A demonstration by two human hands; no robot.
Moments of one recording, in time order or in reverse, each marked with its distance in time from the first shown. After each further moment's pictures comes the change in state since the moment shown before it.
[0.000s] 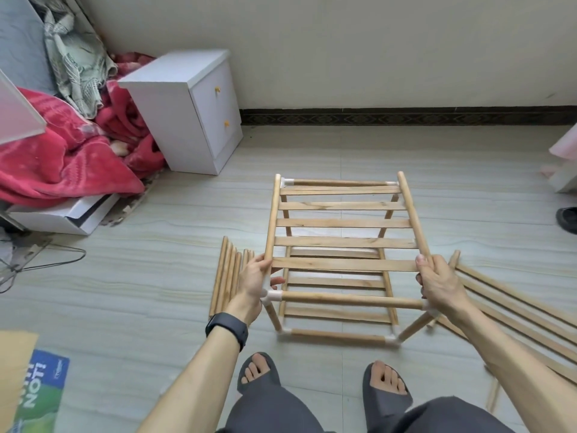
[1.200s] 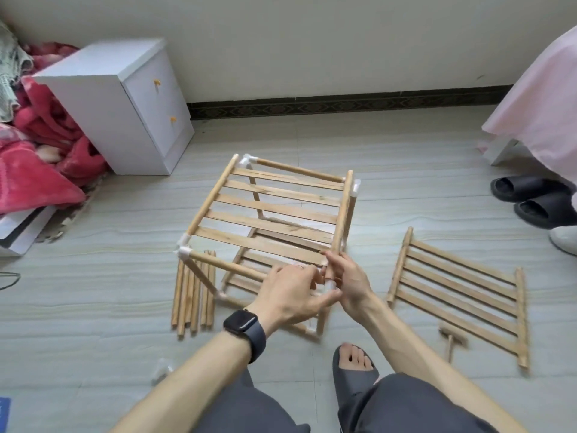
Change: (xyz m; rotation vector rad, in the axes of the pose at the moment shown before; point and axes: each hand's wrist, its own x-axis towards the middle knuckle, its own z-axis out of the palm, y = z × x) left_hand -0.049 -0.025 0.110 1.647 -0.370 0.739; right_hand -0.059 -0.053 0.063 0.906 -0.246 0.271
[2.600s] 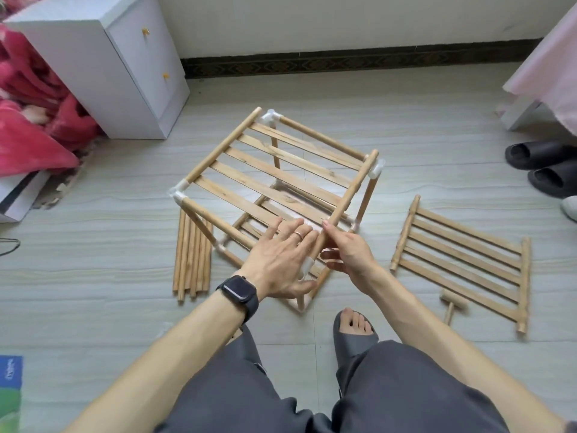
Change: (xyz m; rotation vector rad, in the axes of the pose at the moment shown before) left_hand -0.008 -0.034 0.008 0.387 -0.057 0.260; right_hand -0.007 0.004 0.002 -0.313 -0.042 0.053
